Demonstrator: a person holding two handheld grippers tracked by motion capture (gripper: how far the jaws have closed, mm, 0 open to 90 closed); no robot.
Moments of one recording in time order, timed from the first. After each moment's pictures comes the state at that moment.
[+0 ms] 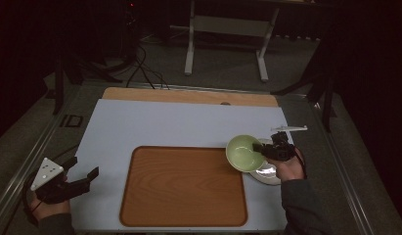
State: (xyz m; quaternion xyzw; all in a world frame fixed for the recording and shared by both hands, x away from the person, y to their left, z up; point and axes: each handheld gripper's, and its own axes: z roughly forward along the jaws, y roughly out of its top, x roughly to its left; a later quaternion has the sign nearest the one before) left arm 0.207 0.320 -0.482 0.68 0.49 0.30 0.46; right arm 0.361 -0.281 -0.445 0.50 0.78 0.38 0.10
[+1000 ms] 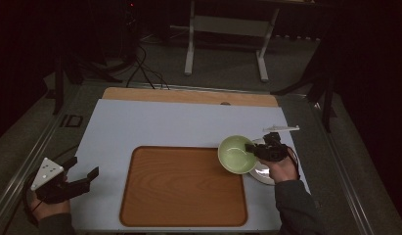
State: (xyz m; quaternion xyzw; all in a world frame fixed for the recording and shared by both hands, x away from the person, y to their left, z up) left arm 0.207 0.320 -0.482 0.68 0.49 0.30 0.46; right arm 0.355 -0.259 -0.442 0.47 0.79 0.38 0.10
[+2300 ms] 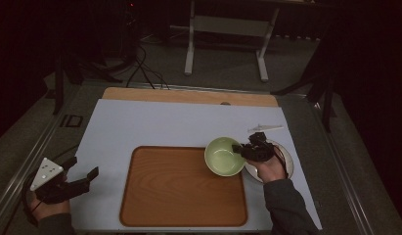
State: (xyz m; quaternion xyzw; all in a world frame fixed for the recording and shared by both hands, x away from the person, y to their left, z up) left arm 0.206 0.320 -0.482 0.68 0.49 0.30 0.46; right arm 0.353 -0.220 -0.440 0.44 0.81 0.38 0.09
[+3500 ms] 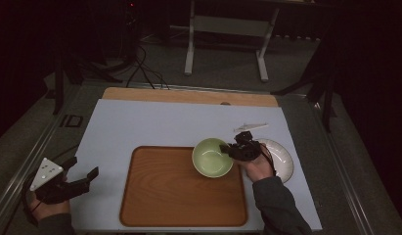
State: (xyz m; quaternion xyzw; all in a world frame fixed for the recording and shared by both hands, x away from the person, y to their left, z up) left arm 0.206 0.320 -0.482 0.68 0.49 0.30 0.46; right arm 0.354 -0.184 -0.440 0.41 0.82 0.38 0.08
